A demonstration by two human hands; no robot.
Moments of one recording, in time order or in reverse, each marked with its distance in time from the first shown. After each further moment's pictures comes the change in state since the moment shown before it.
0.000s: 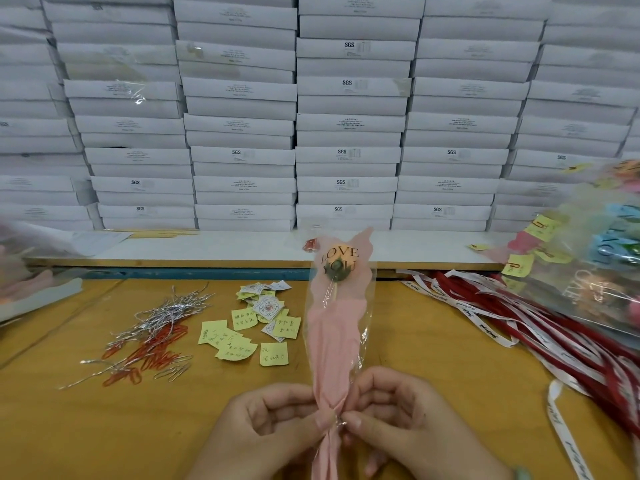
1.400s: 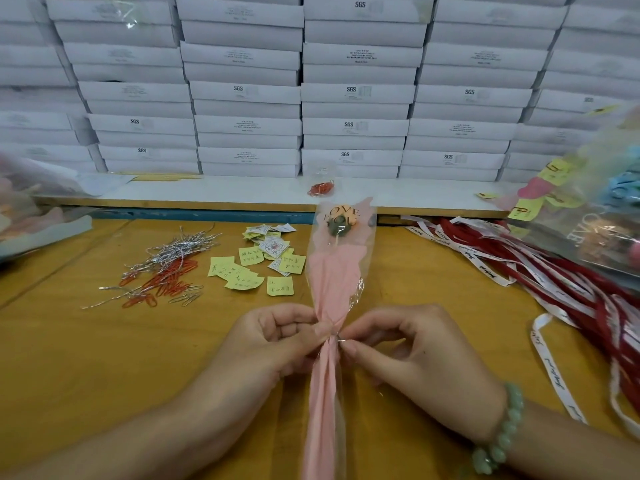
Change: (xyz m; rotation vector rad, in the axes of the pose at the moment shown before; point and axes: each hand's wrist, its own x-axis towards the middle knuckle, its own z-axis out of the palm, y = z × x) left_hand -0.012 0.006 0.006 -0.080 0.040 0.045; right_hand -0.019 -0.007 0.003 -0.609 0.099 -0.332
